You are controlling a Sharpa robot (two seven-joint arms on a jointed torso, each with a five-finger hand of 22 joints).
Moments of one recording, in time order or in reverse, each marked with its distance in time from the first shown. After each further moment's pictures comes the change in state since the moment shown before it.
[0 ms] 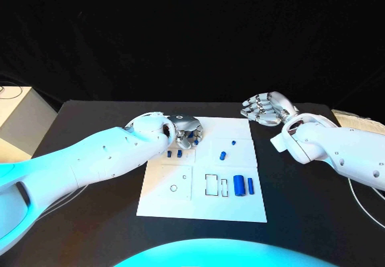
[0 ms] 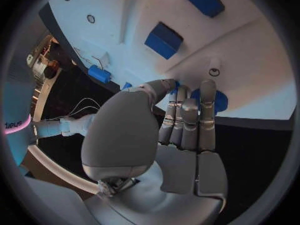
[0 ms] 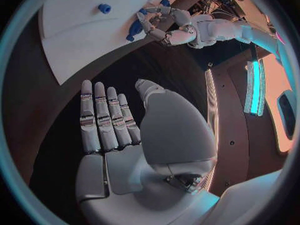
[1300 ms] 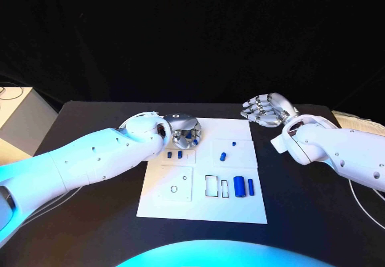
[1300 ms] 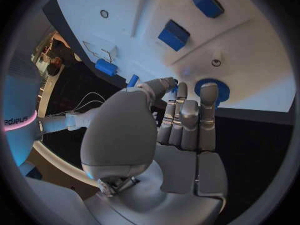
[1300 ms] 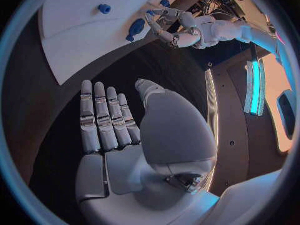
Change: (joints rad) left arm -0.003 -0.070 0.019 0.089 0.031 -0.038 0.020; left_hand -0.007 0.033 0.016 -0.033 -0.001 0.111 0.007 -0.053 0.041 0.202 -0.002 -0.227 -0.049 0.054 0.000 0.036 0.015 0.000 0.038 -0.001 0.049 0.062; right arm 0.000 0.000 0.000 -0.001 0.000 0.003 0.000; right_hand 0.000 0.000 0.000 0.000 0.000 0.000 0.000 0.000 -0.001 0.000 0.000 0.000 0.000 0.000 0.000 0.000 -0.005 0.000 0.000 0.000 0.000 -0.005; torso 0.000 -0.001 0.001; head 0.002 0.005
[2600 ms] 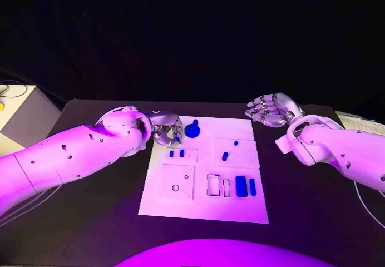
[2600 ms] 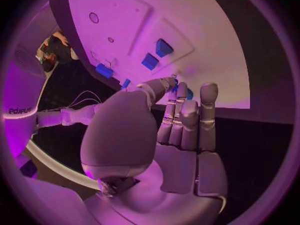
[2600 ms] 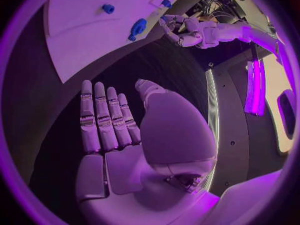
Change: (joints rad) left arm -0.022 -0.156 0.060 0.087 0.017 0.077 -0.041; left_hand 0.000 0.000 -0.003 -0.003 -0.004 0.014 0.000 -0.012 0.001 0.014 0.000 -0.020 0.000 0.000 0.000 0.000 -0.018 0.000 0.000 0.000 -0.004 -0.014; right arm 0.000 -0.008 0.000 0.000 0.000 0.001 0.000; right_hand 0.000 0.000 0.006 0.000 0.000 0.003 -0.003 0.000 0.000 0.003 0.003 -0.006 0.000 0.000 0.000 0.000 -0.004 0.000 0.000 0.000 0.000 -0.004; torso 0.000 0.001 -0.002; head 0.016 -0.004
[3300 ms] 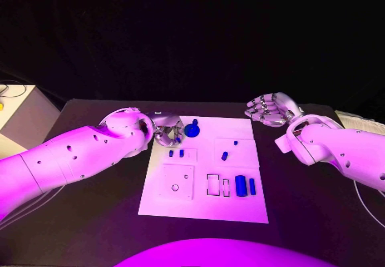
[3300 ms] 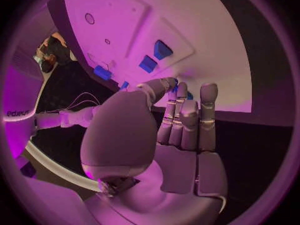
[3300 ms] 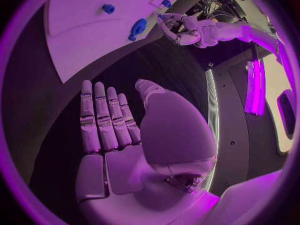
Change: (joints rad) left arm -0.007 0.026 -0.001 -0.026 -0.016 0.003 -0.007; left_hand 0.000 0.000 0.000 0.000 -0.001 0.000 0.000 -0.006 0.000 0.000 0.000 -0.004 0.000 0.000 0.000 0.000 -0.001 0.000 -0.004 0.004 0.000 -0.003; right arm 0.000 -0.001 0.000 0.000 0.000 0.000 0.000; right_hand 0.000 0.000 0.000 0.000 0.000 0.000 0.000 0.000 0.000 0.000 0.000 0.000 0.000 0.000 0.000 0.000 0.000 0.000 0.000 0.000 0.000 0.000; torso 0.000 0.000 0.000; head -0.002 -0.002
